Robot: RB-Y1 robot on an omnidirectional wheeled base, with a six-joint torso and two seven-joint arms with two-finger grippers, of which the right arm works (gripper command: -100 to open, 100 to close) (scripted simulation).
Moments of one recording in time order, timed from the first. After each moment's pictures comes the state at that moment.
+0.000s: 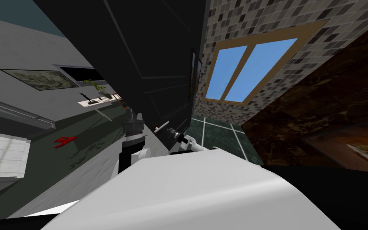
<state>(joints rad) -0.30 -0.04 0.84 -1.06 0.02 -0.35 -0.24</state>
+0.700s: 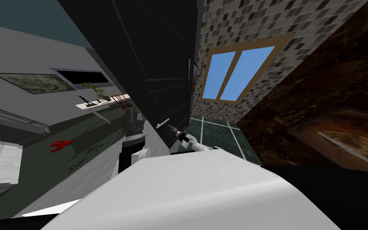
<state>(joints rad) -0.30 -0.04 0.78 -1.05 0.02 -0.34 -0.23</state>
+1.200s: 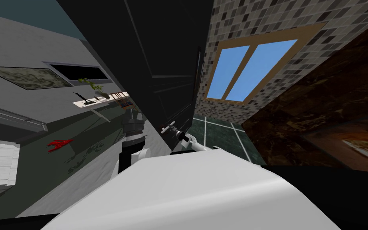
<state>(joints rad) -0.30 -0.03 0.76 -1.03 0.02 -0.34 -0.22</state>
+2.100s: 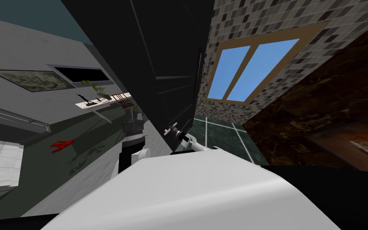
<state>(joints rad) -0.30 -0.02 0.75 -1.02 0.02 -0.35 -0.21</state>
